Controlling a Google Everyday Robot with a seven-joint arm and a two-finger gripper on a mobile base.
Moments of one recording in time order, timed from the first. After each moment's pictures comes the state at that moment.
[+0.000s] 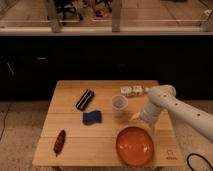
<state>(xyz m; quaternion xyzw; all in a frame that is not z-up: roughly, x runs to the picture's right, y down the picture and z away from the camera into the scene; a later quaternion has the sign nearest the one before) 0.209 0.211 0.799 -0.31 -0.29 -0.40 0.81</state>
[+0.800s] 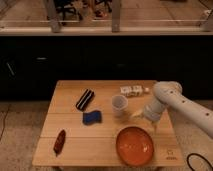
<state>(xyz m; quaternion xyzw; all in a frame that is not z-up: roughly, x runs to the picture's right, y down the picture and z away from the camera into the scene) 0.211 0.198 0.763 -0.29 -0.32 -0.41 0.80</state>
